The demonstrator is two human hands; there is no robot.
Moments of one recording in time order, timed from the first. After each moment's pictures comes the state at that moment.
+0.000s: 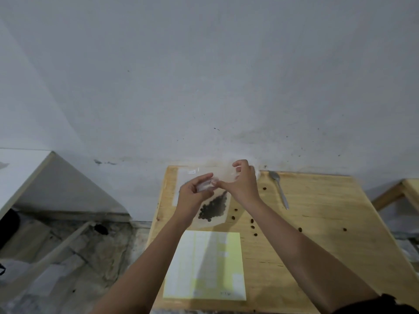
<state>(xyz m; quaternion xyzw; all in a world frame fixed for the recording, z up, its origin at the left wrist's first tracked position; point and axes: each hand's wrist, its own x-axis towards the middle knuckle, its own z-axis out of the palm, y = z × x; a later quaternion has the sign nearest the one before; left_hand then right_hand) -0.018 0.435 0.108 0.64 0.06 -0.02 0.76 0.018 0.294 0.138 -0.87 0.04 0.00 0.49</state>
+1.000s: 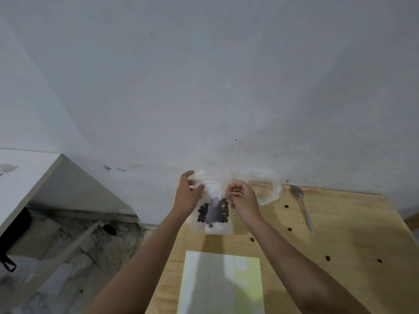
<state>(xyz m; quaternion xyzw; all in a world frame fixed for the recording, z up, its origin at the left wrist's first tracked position) 0.065 0.498 0.080 0.75 0.17 0.00 0.64 0.070 0.339 0.085 -0.76 0.10 0.08 0.64</state>
